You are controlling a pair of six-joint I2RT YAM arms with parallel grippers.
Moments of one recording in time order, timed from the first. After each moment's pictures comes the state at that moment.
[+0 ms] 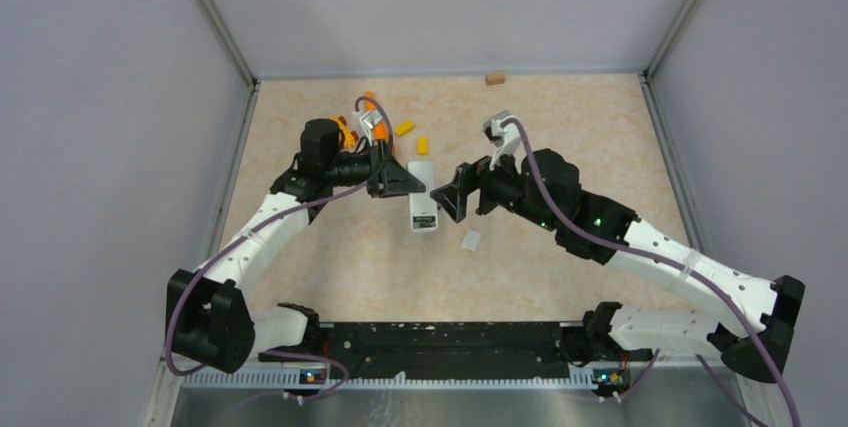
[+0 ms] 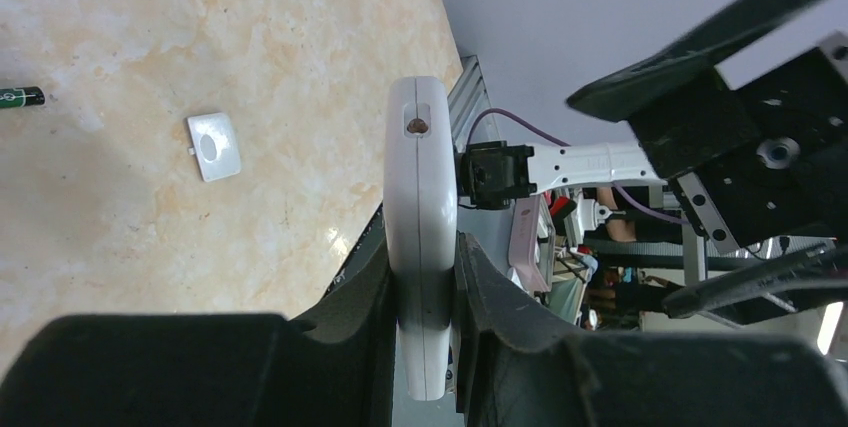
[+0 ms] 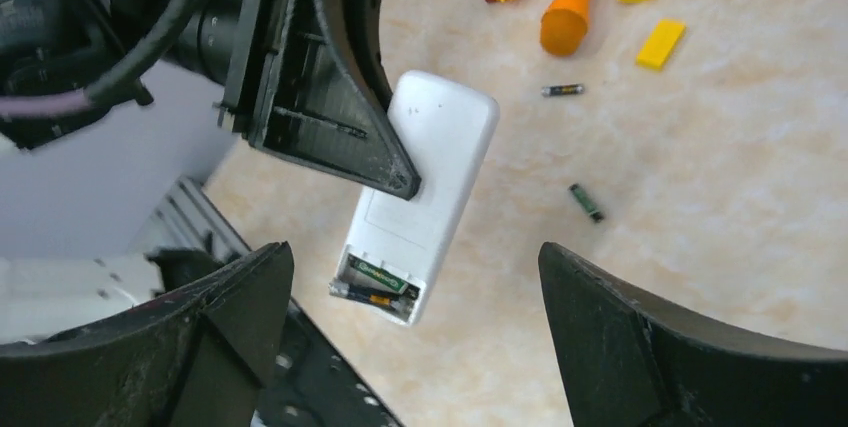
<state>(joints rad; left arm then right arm) -0.31 1.24 0.90 -0.10 0.98 -0.78 0.98 1.05 1.06 -0.24 0.12 0.37</state>
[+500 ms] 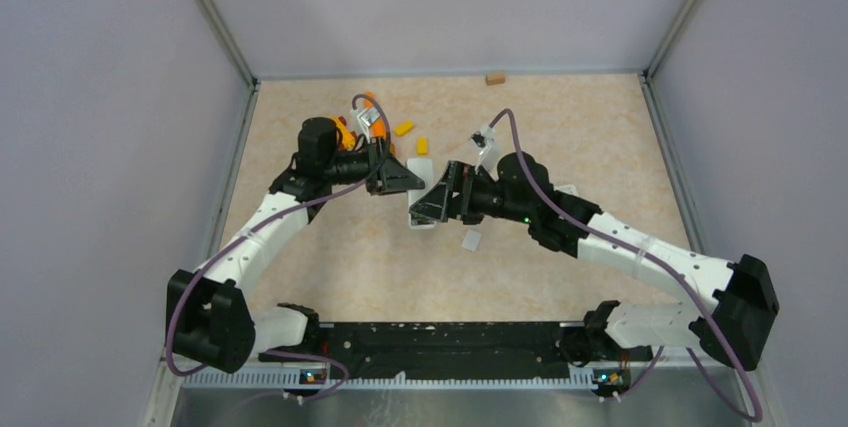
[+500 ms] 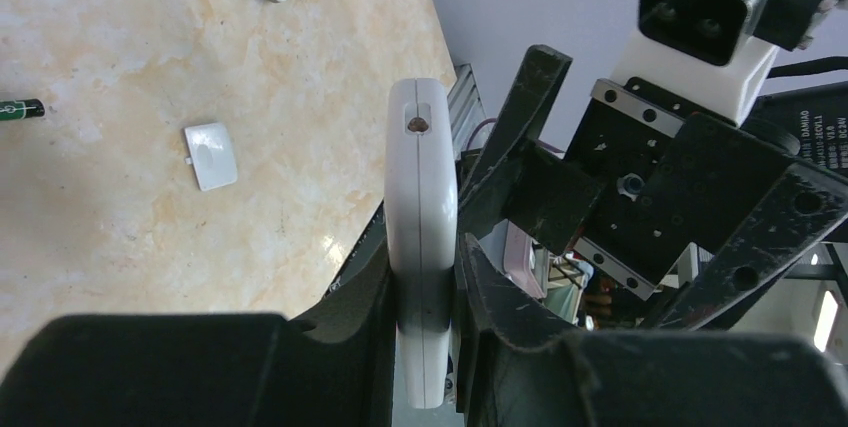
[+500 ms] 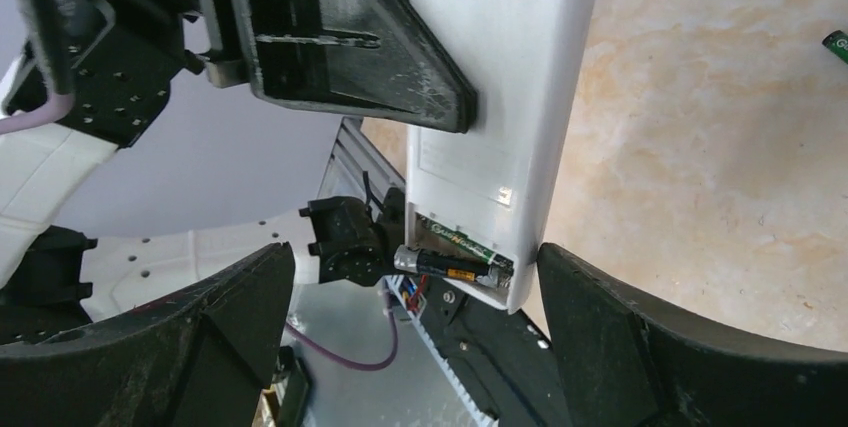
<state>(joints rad) -0.31 1.24 0.90 -0.06 0.98 -0.82 0.91 1.16 0.93 -0.07 -0.20 0.92</state>
